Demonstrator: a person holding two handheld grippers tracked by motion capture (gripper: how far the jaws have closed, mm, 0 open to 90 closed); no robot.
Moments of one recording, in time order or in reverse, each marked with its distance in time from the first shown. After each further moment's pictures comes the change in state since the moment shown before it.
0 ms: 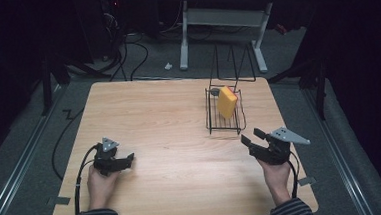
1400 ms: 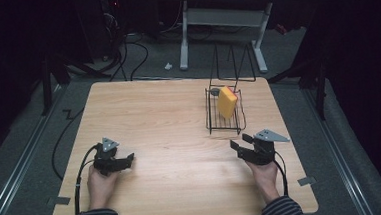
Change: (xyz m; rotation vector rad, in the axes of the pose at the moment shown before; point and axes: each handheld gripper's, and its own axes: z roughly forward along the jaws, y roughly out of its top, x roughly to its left) left arm 0.000 0.000 0.000 0.000 0.000 0.000; right arm 0.005 -0.023 0.040 0.116 0.023 0.002
